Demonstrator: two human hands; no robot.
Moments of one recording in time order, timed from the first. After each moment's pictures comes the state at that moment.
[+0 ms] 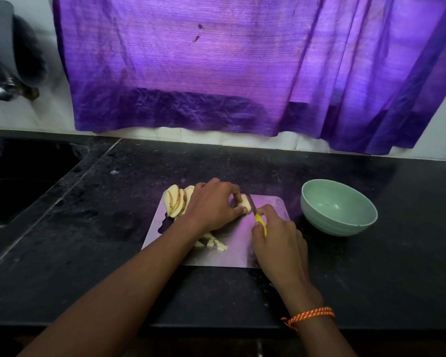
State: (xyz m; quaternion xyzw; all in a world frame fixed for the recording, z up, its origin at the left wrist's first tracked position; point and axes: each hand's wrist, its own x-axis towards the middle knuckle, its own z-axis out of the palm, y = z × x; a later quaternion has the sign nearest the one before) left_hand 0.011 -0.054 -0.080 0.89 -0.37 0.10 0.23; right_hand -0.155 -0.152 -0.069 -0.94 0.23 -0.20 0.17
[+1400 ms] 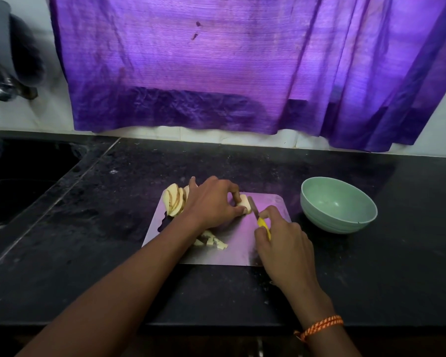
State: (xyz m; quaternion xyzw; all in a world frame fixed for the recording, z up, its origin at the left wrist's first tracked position) left_hand 0.005 -0.051 -0.070 0.91 -0.34 0.05 0.23; right_hand -0.167 -0.155 -0.067 -0.94 0.21 -0.20 0.16
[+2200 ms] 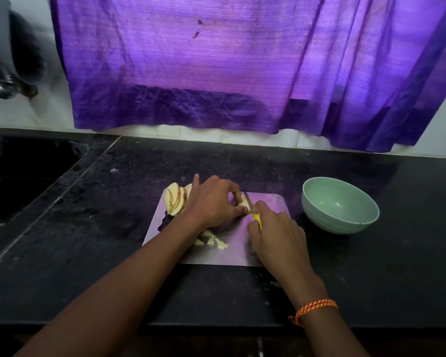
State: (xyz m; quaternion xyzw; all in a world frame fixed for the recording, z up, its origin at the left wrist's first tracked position) left_hand 0.013 -0.053 -0.077 0.91 -0.35 0.06 0.23; right_hand -0.143 -0.161 -0.070 -0.96 0.17 -0.17 0.12
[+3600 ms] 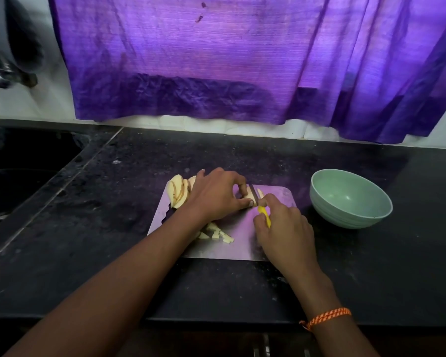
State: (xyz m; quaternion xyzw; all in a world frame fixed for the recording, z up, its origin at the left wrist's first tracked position) left_hand 0.016 -0.051 -0.076 0.90 -0.36 0.06 0.24; right_hand -0.144 -0.159 -0.072 -0.95 0.21 -0.18 0.16
